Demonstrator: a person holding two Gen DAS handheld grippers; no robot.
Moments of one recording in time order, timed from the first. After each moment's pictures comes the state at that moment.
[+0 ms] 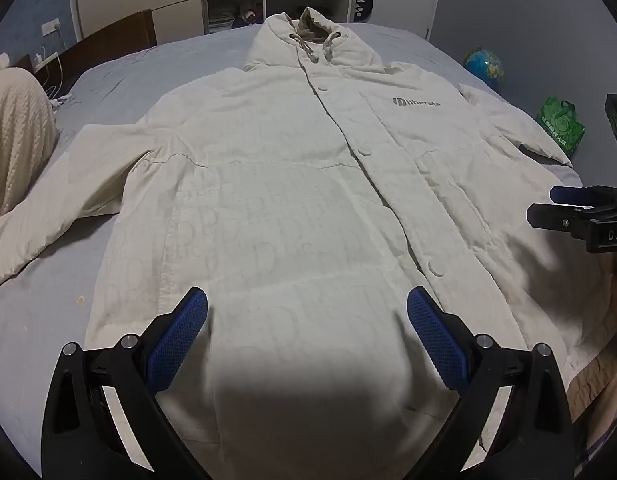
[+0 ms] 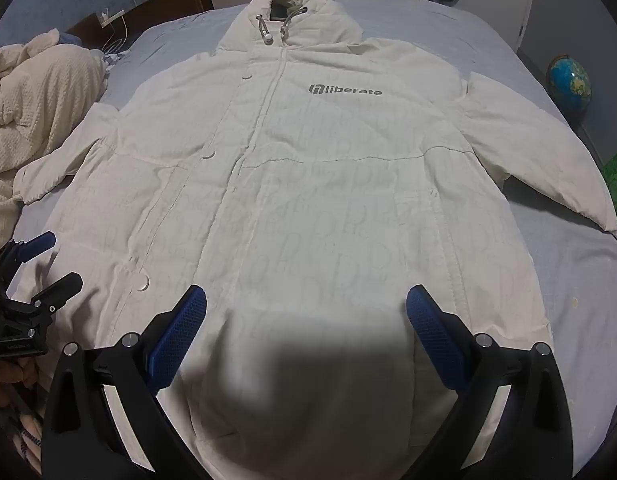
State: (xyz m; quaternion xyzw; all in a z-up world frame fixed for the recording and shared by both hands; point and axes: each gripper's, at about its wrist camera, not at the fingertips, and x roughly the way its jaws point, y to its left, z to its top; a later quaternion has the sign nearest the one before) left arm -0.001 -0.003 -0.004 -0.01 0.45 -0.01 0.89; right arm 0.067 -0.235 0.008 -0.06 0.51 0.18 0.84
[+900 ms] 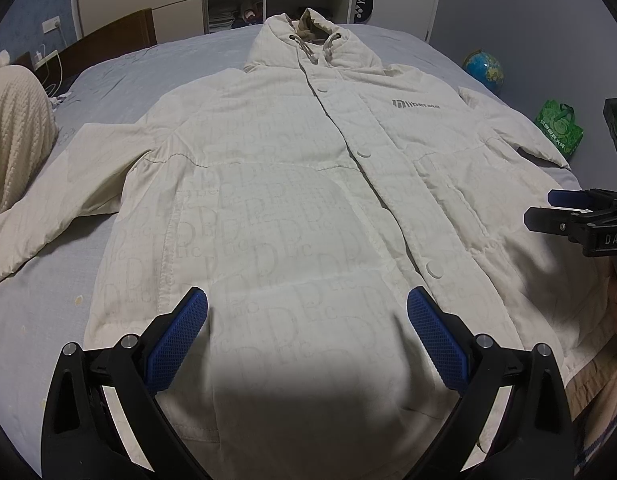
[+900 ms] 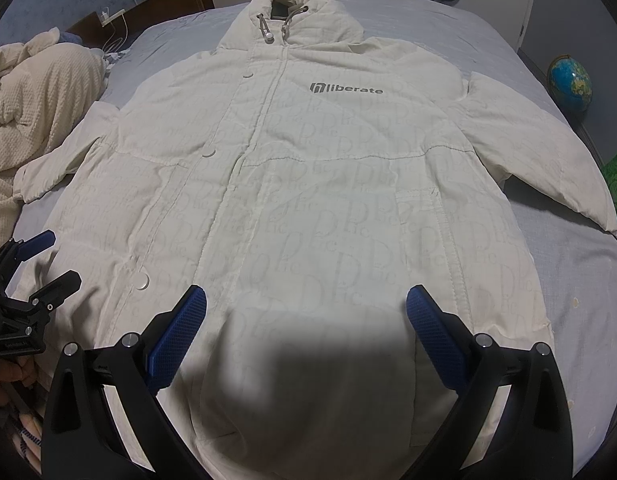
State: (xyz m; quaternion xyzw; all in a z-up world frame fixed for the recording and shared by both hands) left arm 0.000 -0.003 -0.001 -0.02 0.45 -0.02 0.89; right arm 0.067 -0.234 0.008 -0.06 0.51 0.18 0.84
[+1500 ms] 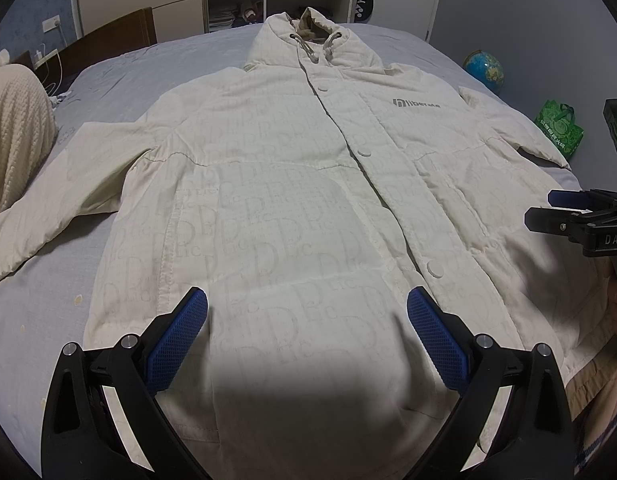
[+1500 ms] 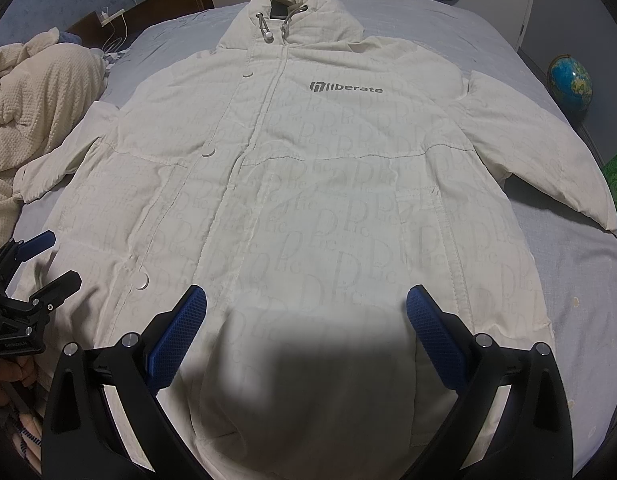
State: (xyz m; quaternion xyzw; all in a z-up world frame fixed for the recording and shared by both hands) left arm 0.000 -0.003 -0.001 -0.02 0.45 -0.01 0.89; right arm 0.067 -0.234 0.007 -0.06 0.51 0.18 0.84
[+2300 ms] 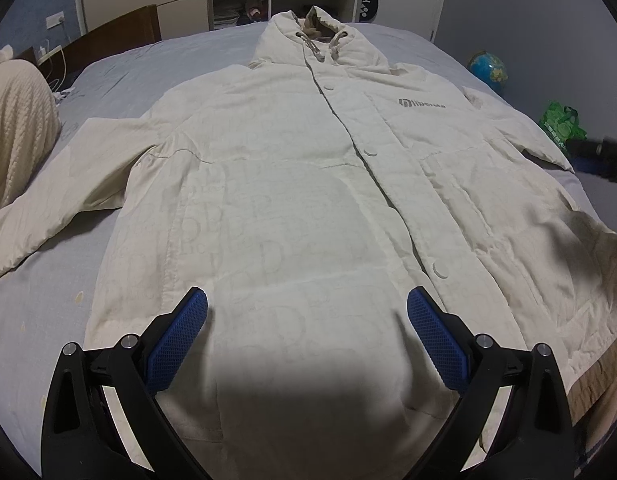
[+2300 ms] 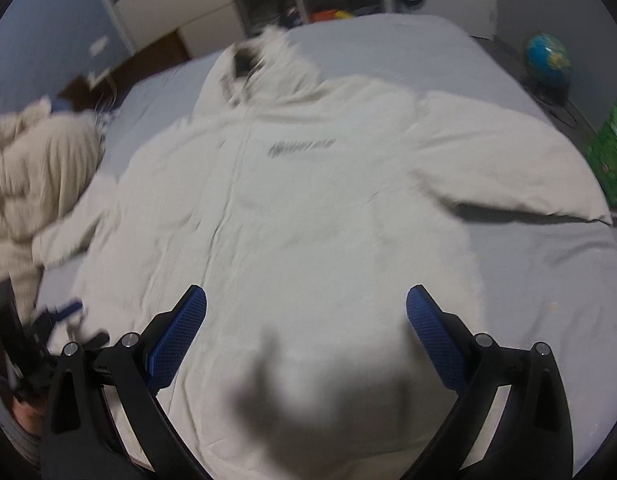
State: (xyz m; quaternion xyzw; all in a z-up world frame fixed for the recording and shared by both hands) left arm -0.001 0.003 -0.004 -0.03 0.45 -0.01 0.89; right arm 0.095 -0.298 0.055 0.04 0.47 0.16 0.86
